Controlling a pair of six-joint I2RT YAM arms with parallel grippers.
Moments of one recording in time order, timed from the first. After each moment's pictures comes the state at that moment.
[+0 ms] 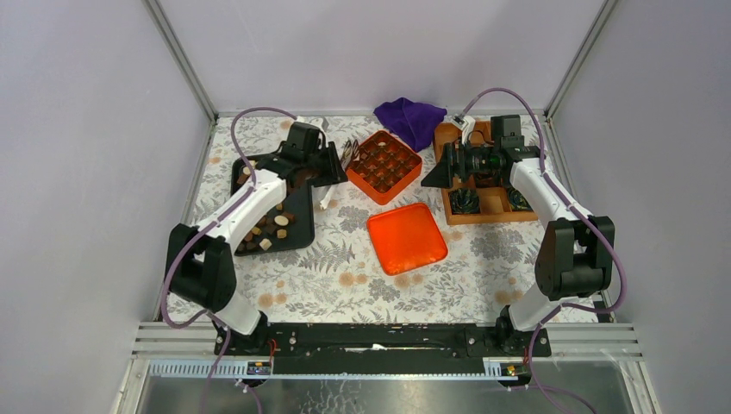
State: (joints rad) left arm -0.36 1.55 1.25 -0.44 0.20 -0.51; right arm 0.10 1.63 1.27 -0.49 -1.04 -0.10
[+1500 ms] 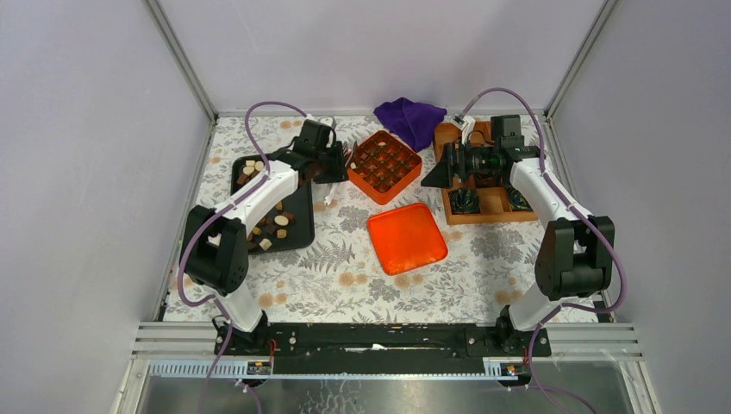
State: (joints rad) left arm -0.38 1.71 1.34 -0.45 0.07 -0.43; right arm 0.10 1.63 1.27 -0.49 -1.04 -0.10
